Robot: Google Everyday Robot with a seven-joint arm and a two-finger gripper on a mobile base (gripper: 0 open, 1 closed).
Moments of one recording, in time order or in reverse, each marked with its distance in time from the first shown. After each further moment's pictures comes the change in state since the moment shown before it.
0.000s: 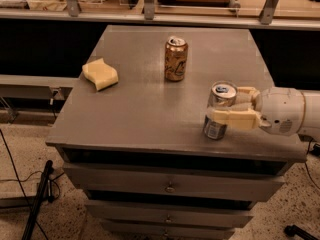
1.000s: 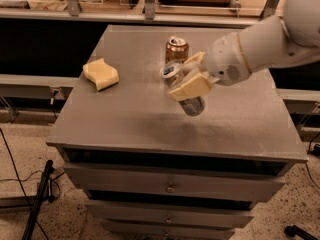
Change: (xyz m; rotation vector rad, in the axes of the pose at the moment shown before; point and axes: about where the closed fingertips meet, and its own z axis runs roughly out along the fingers) arm -0.036 -0.018 0.089 -0.084 0.473 -0.141
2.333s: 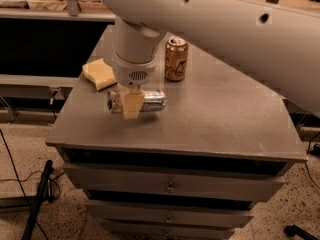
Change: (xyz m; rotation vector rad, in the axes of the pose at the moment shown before) arm -0.026 0.029 0.127 -0.168 0.681 -0.448
